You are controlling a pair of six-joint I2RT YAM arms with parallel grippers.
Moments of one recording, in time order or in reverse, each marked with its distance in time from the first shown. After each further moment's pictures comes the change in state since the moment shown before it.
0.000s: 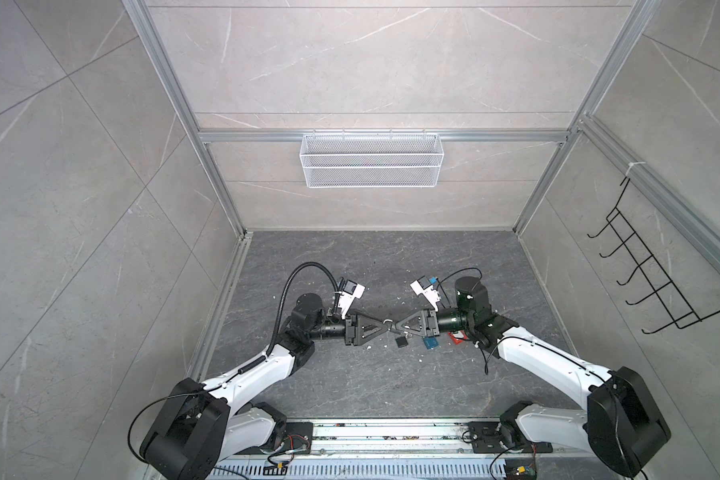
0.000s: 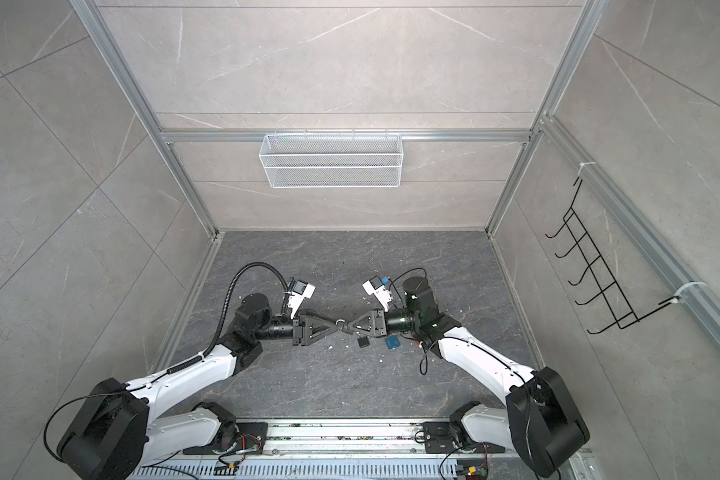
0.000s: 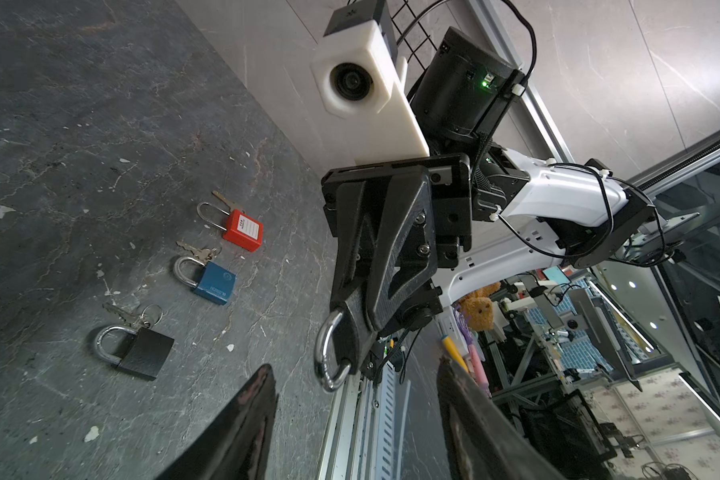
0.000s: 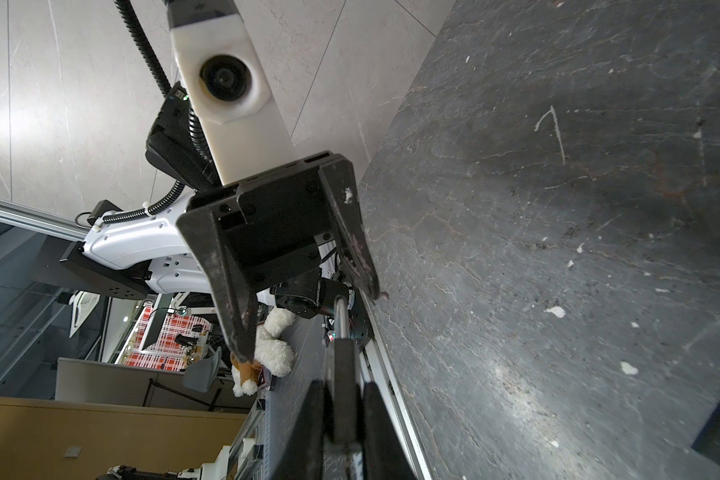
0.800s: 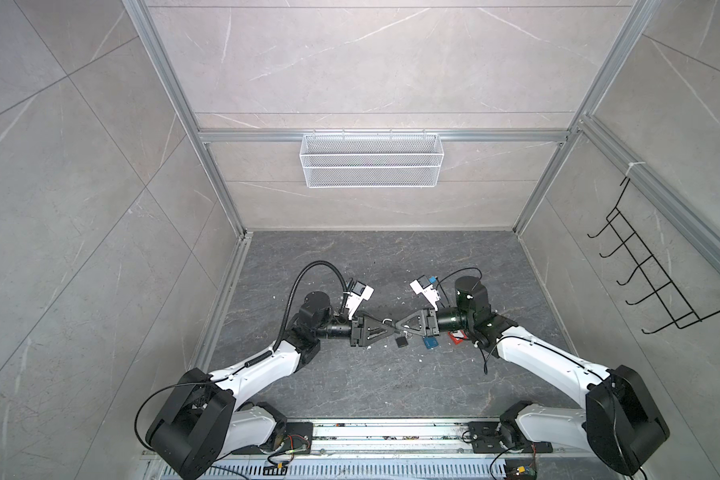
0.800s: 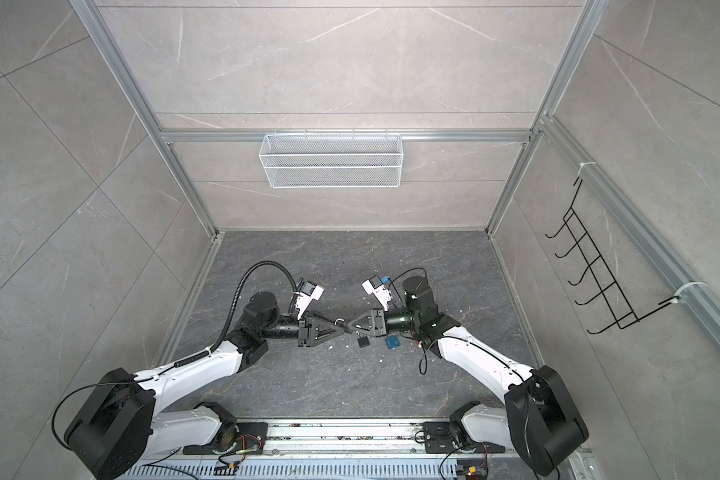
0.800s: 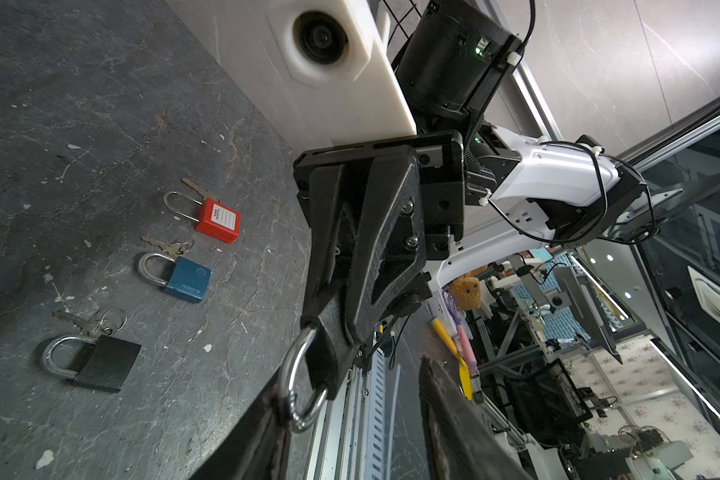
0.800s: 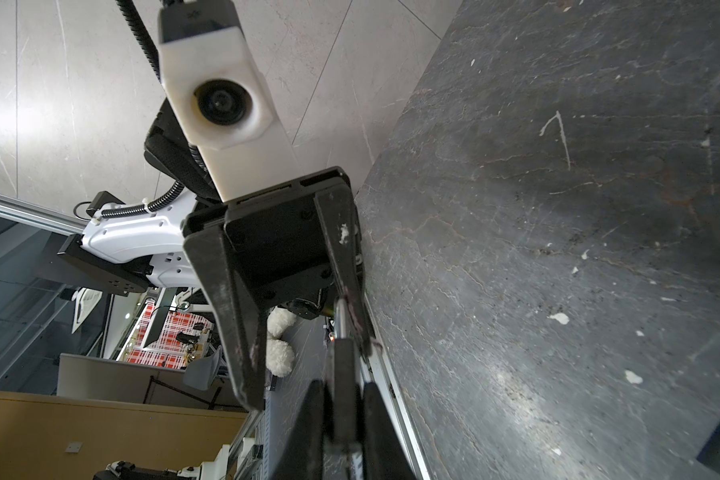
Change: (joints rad) left arm -0.055 0.057 0.038 0.000 0.024 0.013; right arm 0.000 0.009 0.000 0.032 -0.011 0.008
